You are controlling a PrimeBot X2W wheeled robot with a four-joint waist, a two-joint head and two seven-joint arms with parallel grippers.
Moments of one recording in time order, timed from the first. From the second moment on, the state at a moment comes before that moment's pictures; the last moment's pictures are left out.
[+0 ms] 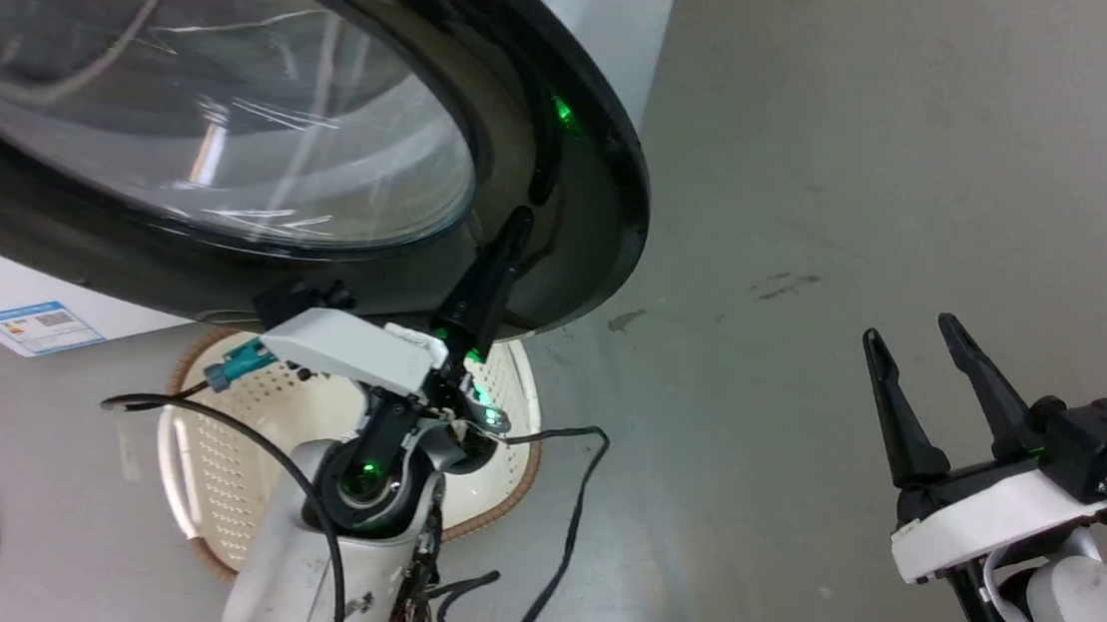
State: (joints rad) left arm -0.56 0.05 -0.28 0.36 -1.73 -0.12 0.23; right arm -0.16 -0.06 0.04 0.17 0.19 0.13 -0.26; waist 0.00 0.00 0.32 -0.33
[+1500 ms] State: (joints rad) left arm 0.07 0.16 -0.18 0.00 -0.14 -0.03 -0.26; right arm 0.01 -0.15 0.15 0.09 0.18 0.13 -0.26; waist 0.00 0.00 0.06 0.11
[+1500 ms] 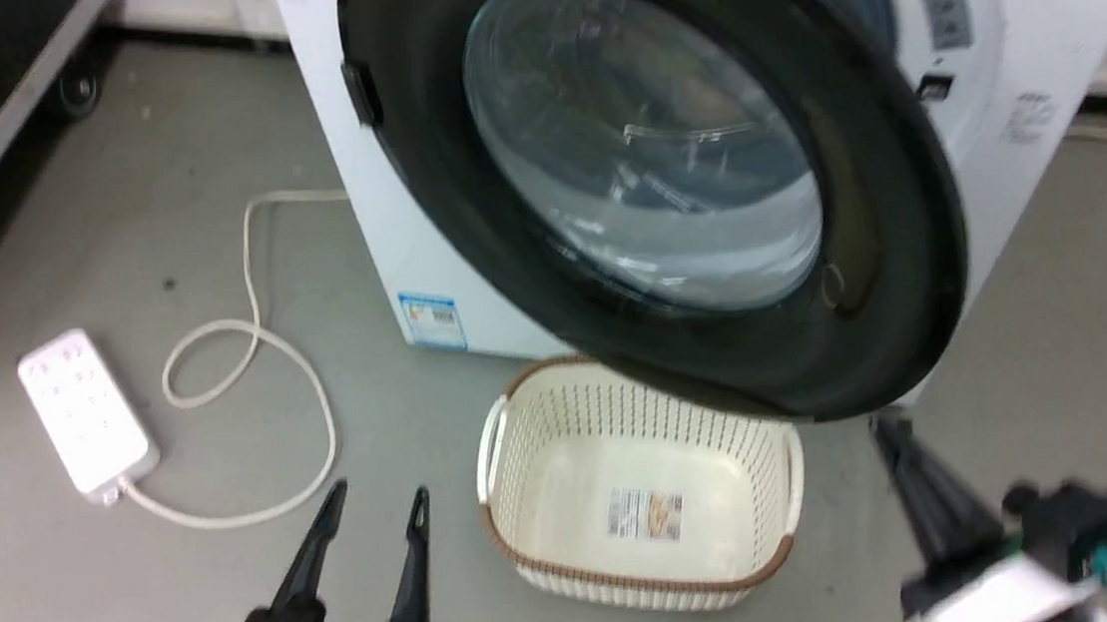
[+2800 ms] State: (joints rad) left arm -0.15 0.06 -0.19 0.02 -0.08 -0.06 -0.26; right arm -0.88 -0.48 0.04 0.61 0.37 0.14 0.03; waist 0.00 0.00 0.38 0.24
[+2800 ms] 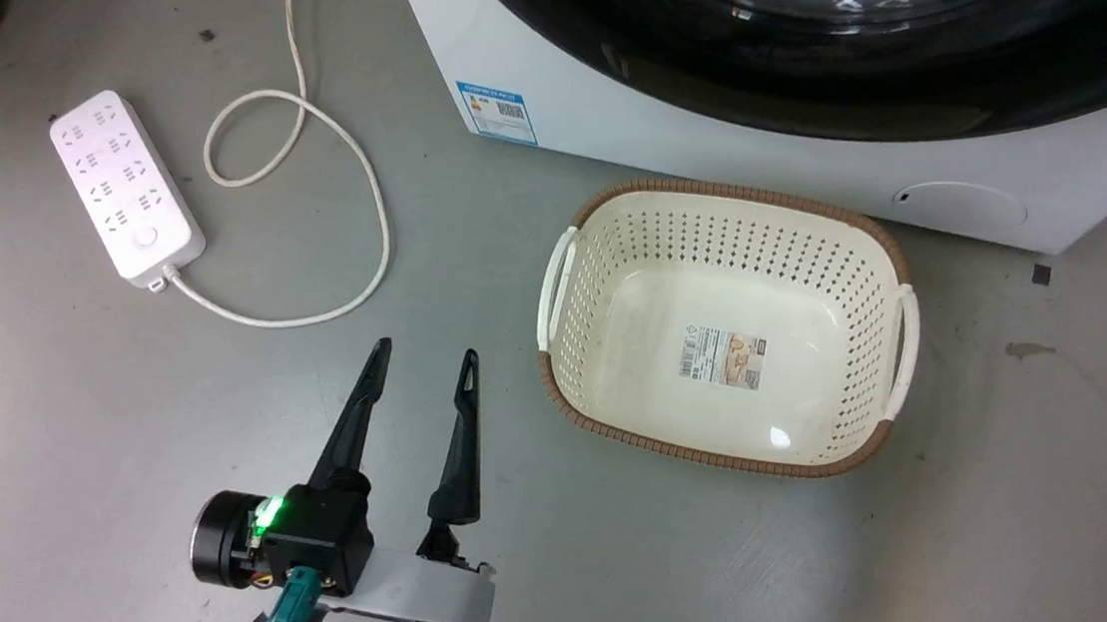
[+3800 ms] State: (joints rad) left arm -0.01 0.08 -0.11 0.07 -0.08 -0.07 -0.26; right arm -0.07 -0.10 -0.11 0.08 0.11 0.13 -0.22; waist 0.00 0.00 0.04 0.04
